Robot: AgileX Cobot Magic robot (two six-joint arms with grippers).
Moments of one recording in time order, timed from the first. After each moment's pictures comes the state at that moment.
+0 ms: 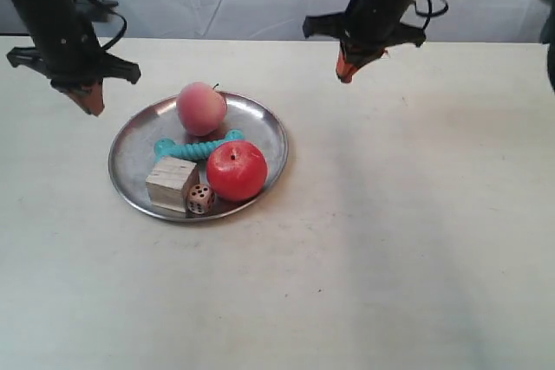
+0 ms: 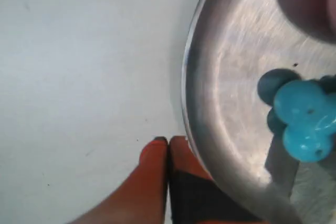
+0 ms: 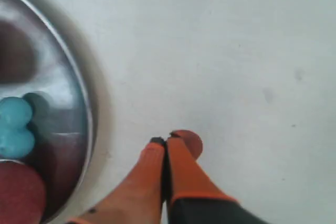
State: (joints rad) left arm -0.14 2.12 -1.72 -0.04 1.17 0.09; right arm 0.16 2.32 -2.13 0.25 1.22 0.02
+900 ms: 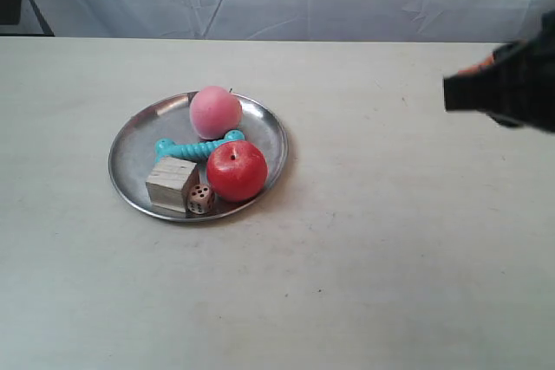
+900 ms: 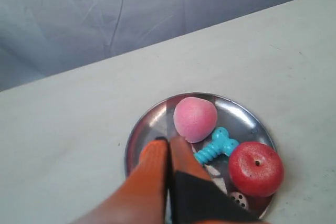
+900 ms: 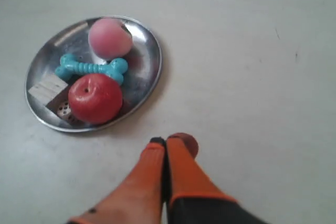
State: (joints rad) left arm -0.27 0.98 -0.97 -0.24 0.59 0.32; right arm 0.26 0.98 -0.79 0.26 0.57 -0.09
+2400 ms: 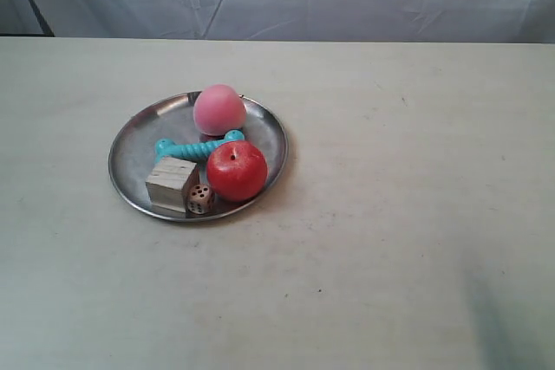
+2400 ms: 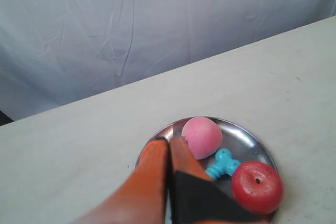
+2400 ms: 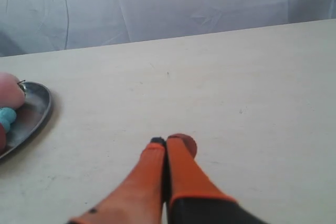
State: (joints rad) left arm -0.27 0.88 -0.97 -0.23 0.59 0.32; right arm -0.08 0.07 0.00 0.25 0.28 -0.08
